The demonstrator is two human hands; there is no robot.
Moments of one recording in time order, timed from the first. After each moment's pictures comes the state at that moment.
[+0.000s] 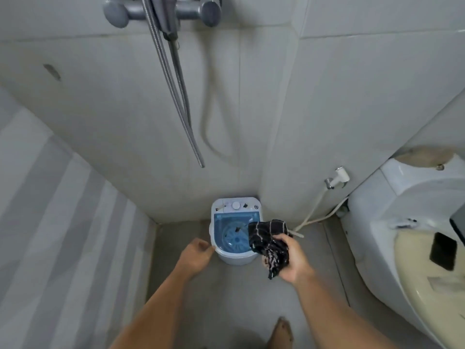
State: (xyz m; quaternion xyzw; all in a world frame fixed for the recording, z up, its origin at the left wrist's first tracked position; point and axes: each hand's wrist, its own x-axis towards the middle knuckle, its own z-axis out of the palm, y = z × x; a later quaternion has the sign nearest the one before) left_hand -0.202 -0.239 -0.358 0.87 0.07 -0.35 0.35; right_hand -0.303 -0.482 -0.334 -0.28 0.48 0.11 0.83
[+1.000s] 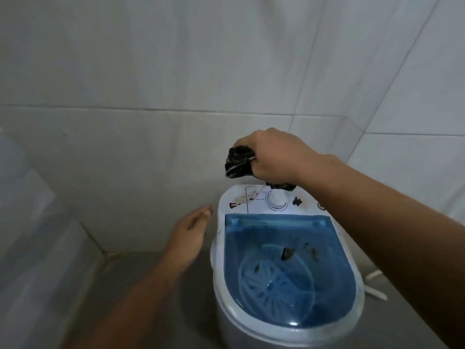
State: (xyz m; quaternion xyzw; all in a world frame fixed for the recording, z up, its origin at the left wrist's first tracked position) left_hand 0.011 -0.251 -0.807 0.77 -0.04 -0.13 0.62; right_hand -0.001 -0.445 -0.622 -1.00 -0.05 -0.04 0.06
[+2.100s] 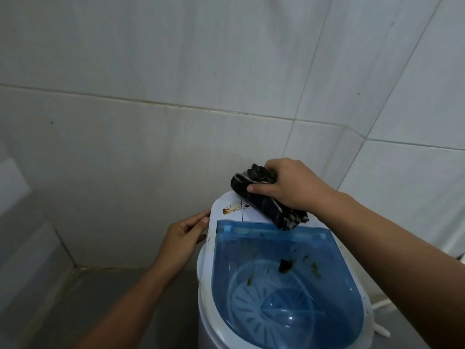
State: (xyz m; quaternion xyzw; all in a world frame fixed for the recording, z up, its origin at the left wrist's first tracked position) left_hand 0.033 -0.271 -0.855 0.67 -0.12 -0.08 0.73; right_hand -0.002 -0.496 -0.694 -0.99 0.03 -0.08 0.12
